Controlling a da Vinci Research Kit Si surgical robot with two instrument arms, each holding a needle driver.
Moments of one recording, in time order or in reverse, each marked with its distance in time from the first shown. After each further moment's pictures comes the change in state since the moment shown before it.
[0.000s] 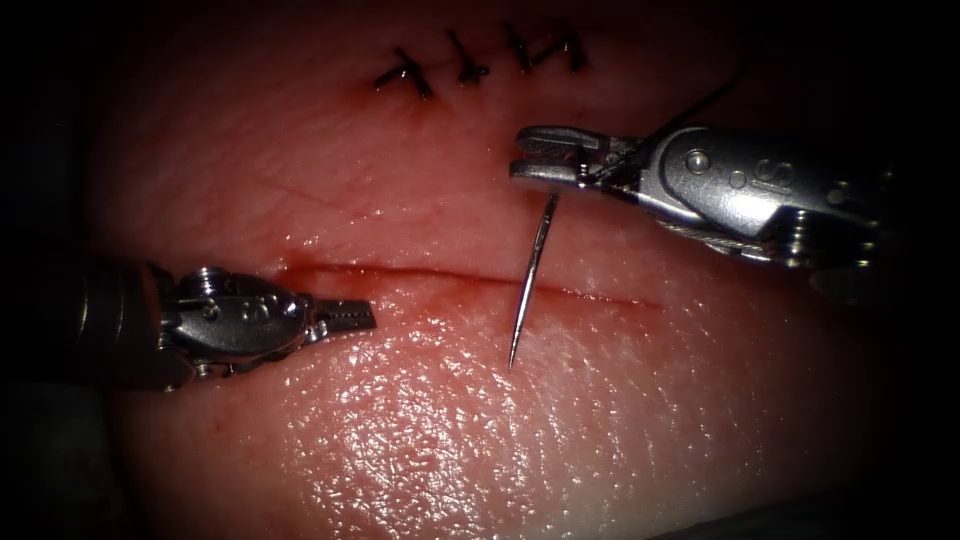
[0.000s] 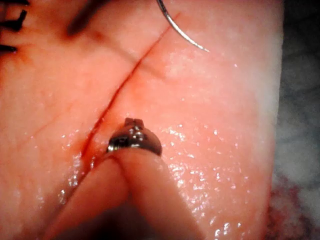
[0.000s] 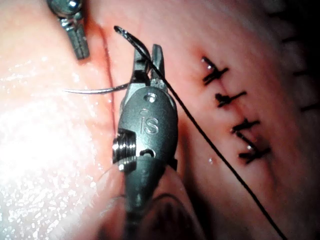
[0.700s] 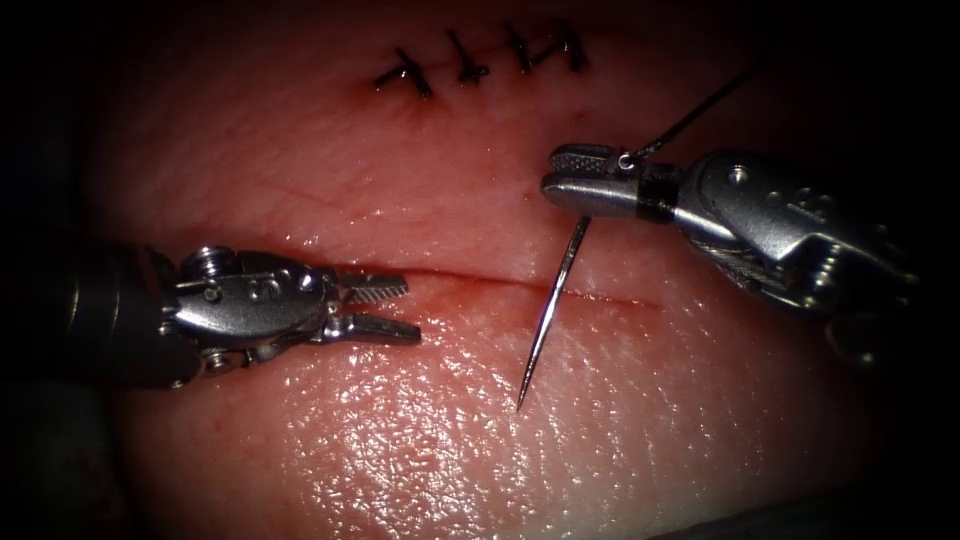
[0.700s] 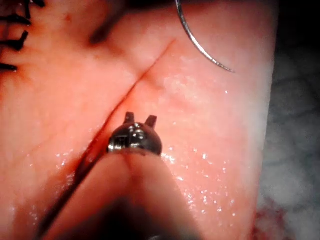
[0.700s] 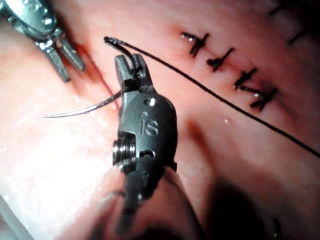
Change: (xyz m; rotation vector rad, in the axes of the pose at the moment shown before) right arm 0.001 0.000 -0.004 -0.100 -0.063 0.277; left arm 0.004 0.001 -0.002 -0.065 0.012 -0.024
